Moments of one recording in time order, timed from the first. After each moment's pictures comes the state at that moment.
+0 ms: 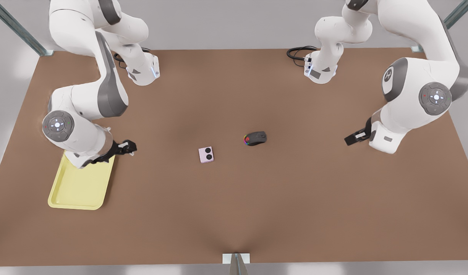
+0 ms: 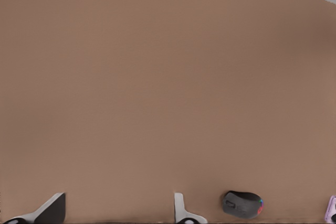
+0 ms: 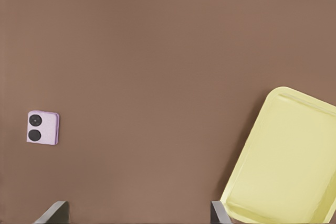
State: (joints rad) left arm -0.12 0.23 -0.04 -1.37 -0.02 1.46 -0.50; right arm 0.20 0.38 0.05 -1.31 -0.02 1.59 -0.08
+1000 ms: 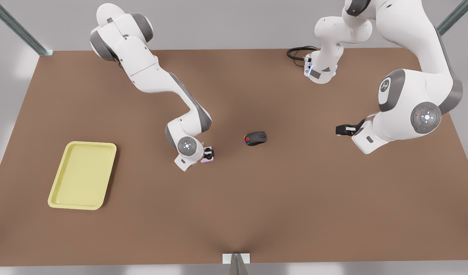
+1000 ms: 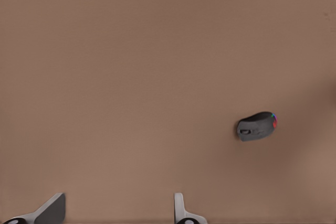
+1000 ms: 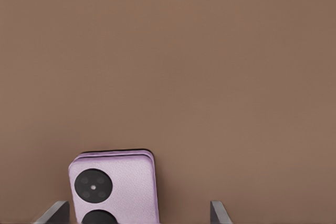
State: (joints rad) left arm -0.12 0.28 -0.04 -1.35 -0.07 1.35 -0.07; right arm 0.51 0.67 0.06 -1.68 0.08 2.19 0.37
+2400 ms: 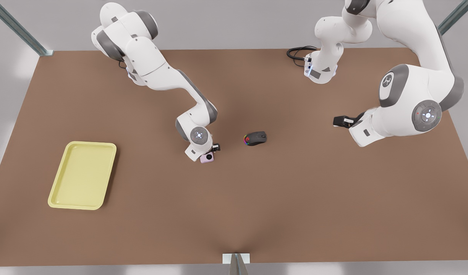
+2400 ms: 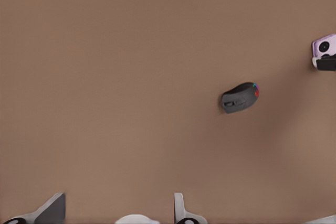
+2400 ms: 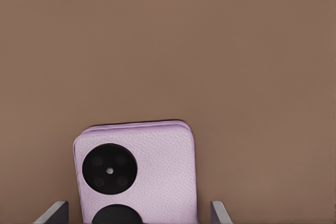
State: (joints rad) left arm -0.12 0.27 -0.04 -1.35 -0.12 1.27 0.02; right arm 0.59 0.68 0.06 -1.78 0.02 2.32 0.51
